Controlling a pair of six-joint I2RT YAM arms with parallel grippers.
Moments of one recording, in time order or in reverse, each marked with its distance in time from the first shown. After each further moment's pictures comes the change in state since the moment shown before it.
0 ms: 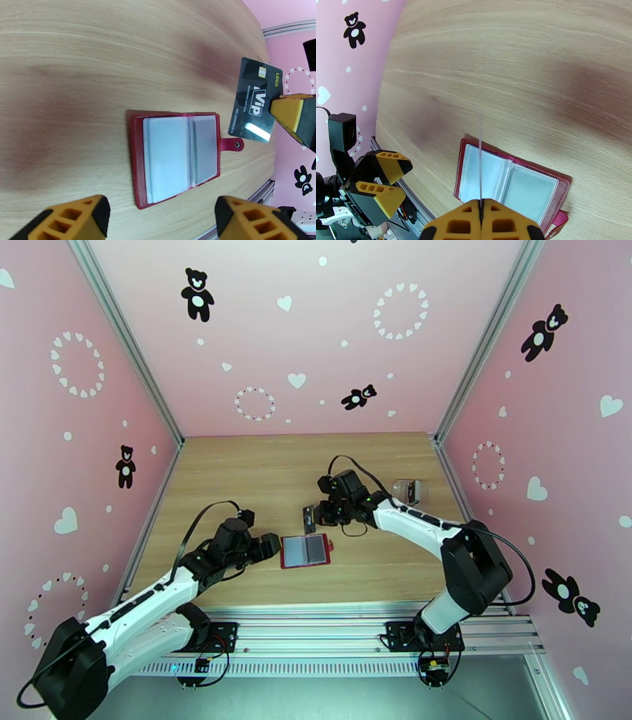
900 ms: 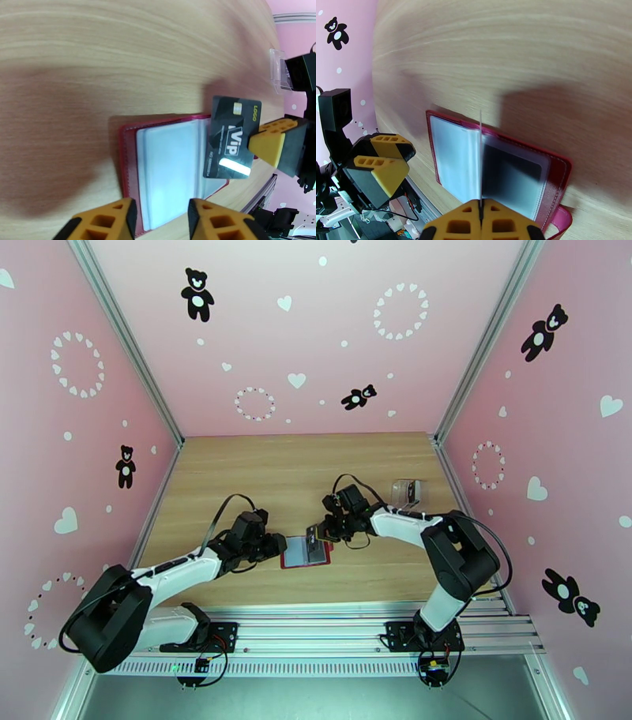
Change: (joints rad) left arm 0.000 0.333 0.037 0.196 0.087 -0.005; right arm -0.032 0.074 -0.178 0.134 -0.144 0.112
